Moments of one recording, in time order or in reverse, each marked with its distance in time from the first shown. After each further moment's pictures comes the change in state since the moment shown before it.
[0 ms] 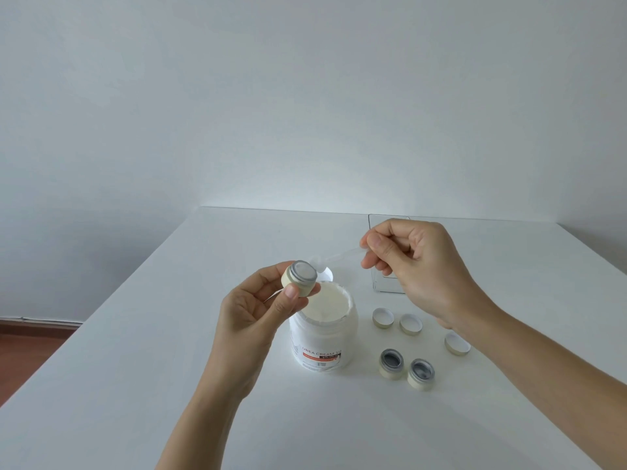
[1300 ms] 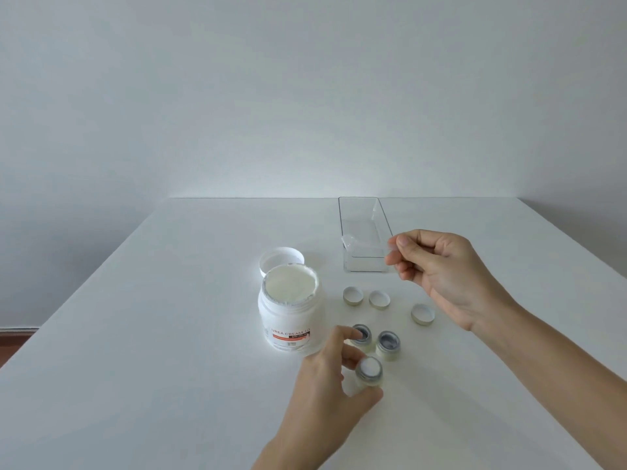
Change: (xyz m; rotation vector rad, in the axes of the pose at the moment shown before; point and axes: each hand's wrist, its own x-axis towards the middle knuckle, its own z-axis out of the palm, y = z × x) left_hand -0.065 -0.084 0.073 0.765 -0.250 -0.062; right_hand -0.034 0.041 -0.049 0.386 0.140 0.334
